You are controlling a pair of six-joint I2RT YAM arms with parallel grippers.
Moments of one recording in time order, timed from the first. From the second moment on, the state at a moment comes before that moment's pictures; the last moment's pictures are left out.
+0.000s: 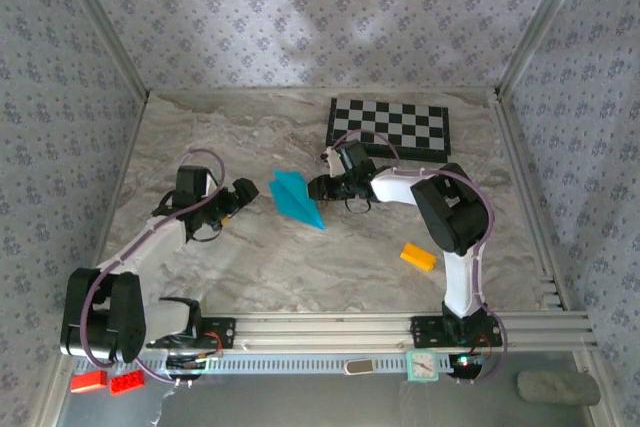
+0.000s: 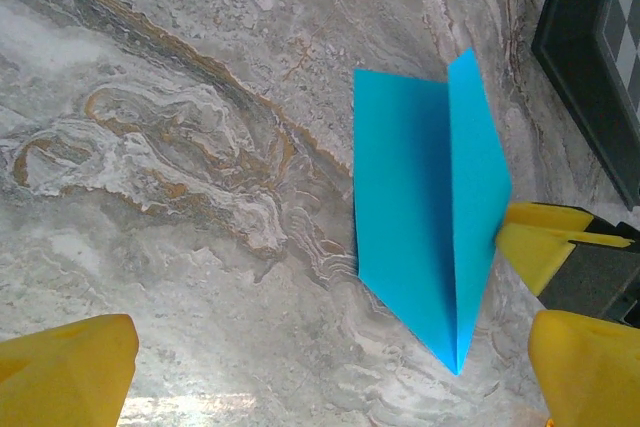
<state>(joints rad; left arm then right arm) -0.16 1.21 0.60 -0.24 0.37 -0.78 0.57 1.99 1.13 0.04 -0.48 0.43</state>
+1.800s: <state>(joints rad) -0.34 1.23 0.60 0.37 0.58 -1.07 0.62 1.83 1.05 0.74 -0.70 1.17</state>
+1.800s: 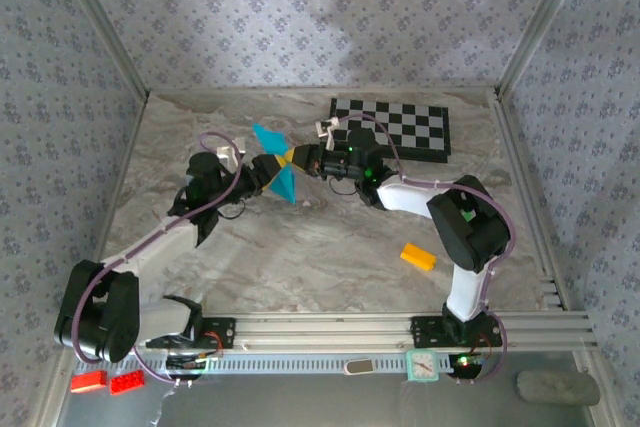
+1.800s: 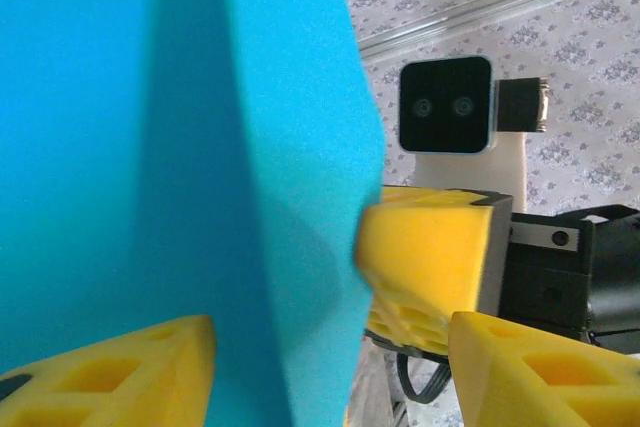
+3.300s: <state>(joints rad) -0.35 1.23 0.58 0.43 0.61 -0.97 0.53 1.64 0.93 0.62 -0.63 1.17</state>
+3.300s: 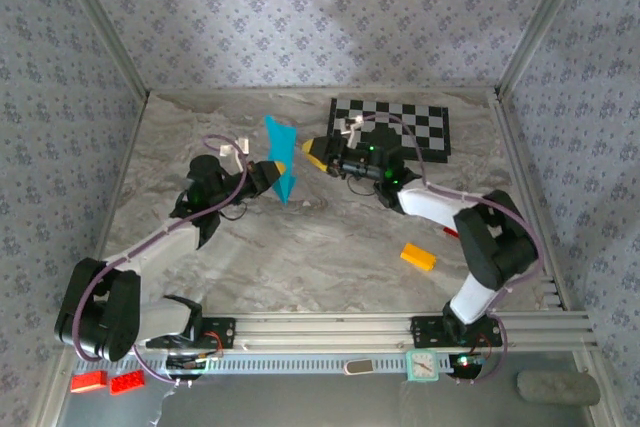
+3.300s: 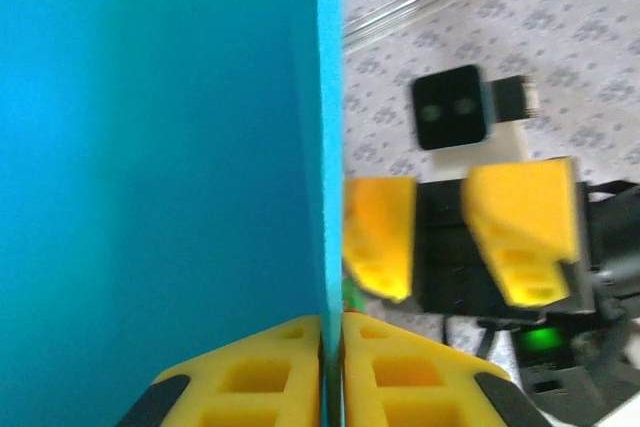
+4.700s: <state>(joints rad) -0.77 2.16 1.45 -0.89 -0.84 -0.29 0.41 1.21 0.82 -0.22 -0.03 0.61</state>
